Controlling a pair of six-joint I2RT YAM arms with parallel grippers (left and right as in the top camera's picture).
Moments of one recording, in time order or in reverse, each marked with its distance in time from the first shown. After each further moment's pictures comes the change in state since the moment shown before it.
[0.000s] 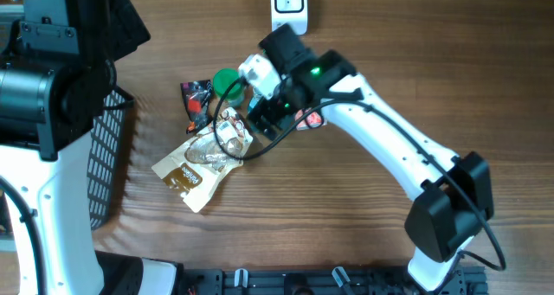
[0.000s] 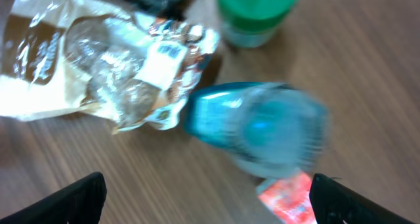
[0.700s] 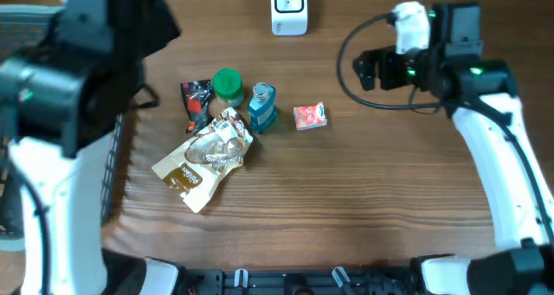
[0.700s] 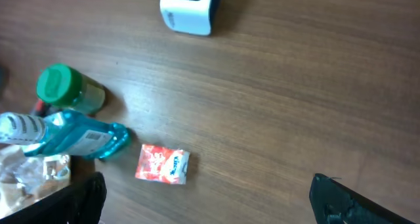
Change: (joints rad) left arm -0.111 0.018 -0.001 0.021 -0.008 -0.055; right arm -0.546 -0.375 -0.277 0.211 -0.087 0.219
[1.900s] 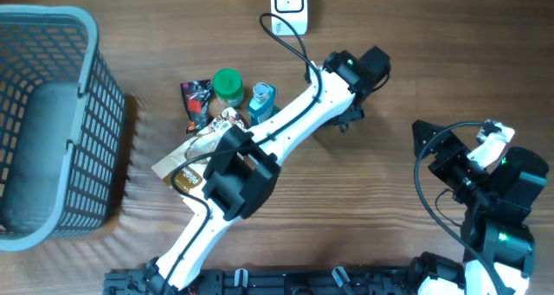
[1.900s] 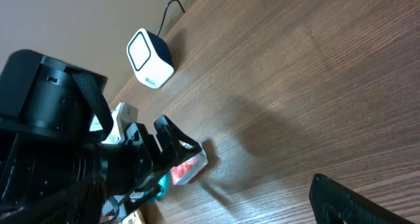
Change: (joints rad) left arm -0.531 0.819 -0.091 0.126 0.343 -0.544; right arm -0.487 -0.856 -0.863 0.282 -0.286 0.632
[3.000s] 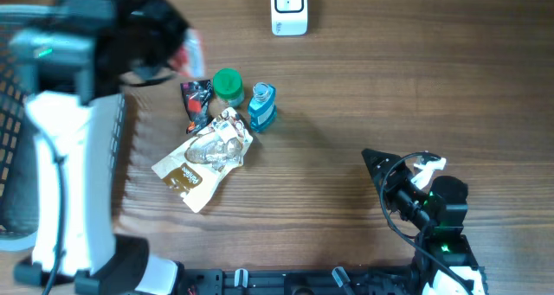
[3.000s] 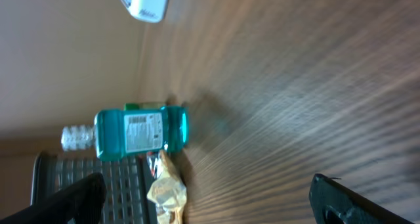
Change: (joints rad) left arm 0.614 -0.745 -0.002 -0.099 0.232 0.160; right arm 0.346 -0.015 -0.546 0.648 0.019 0.561
